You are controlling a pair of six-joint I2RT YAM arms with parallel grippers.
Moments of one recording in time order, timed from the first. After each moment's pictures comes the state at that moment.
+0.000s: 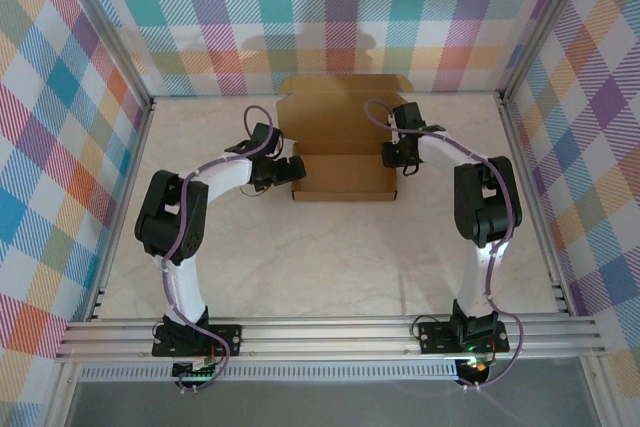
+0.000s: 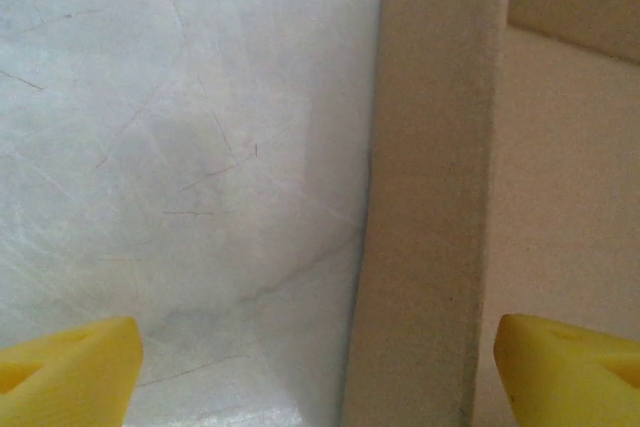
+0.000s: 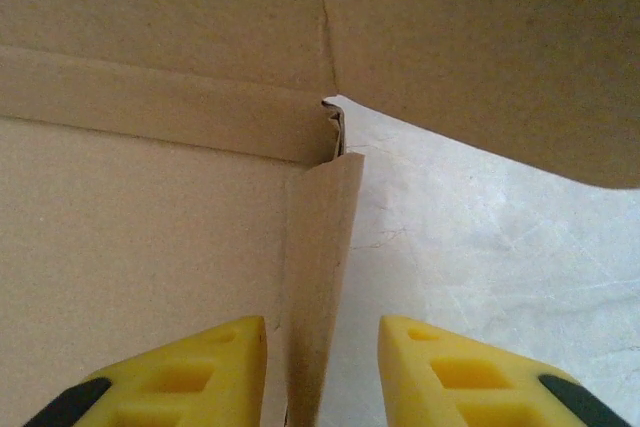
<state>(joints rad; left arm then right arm) -0.36 1.92 1.28 -0.39 0.11 -0.57 0.27 2.02 1.47 -0.52 0.01 0.10</state>
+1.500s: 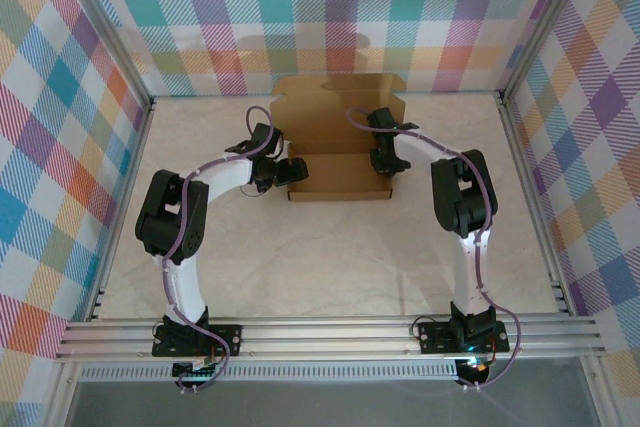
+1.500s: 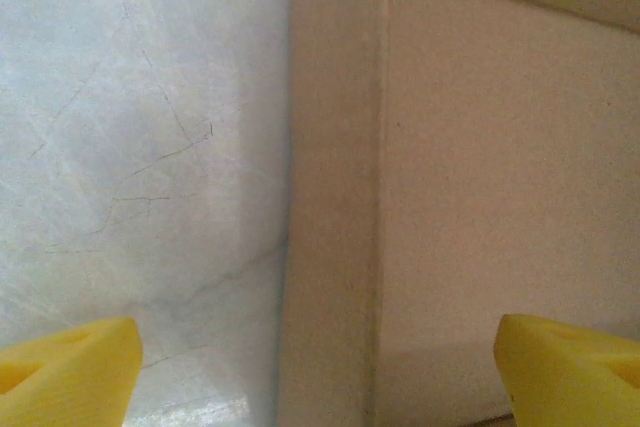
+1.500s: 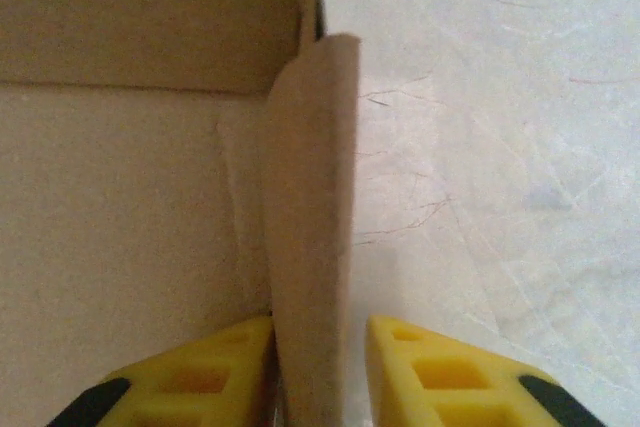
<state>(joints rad) -0.36 1.92 1.28 -0.39 0.17 -0.55 0.37 2.18 1.63 -0.69 0.23 0.23</state>
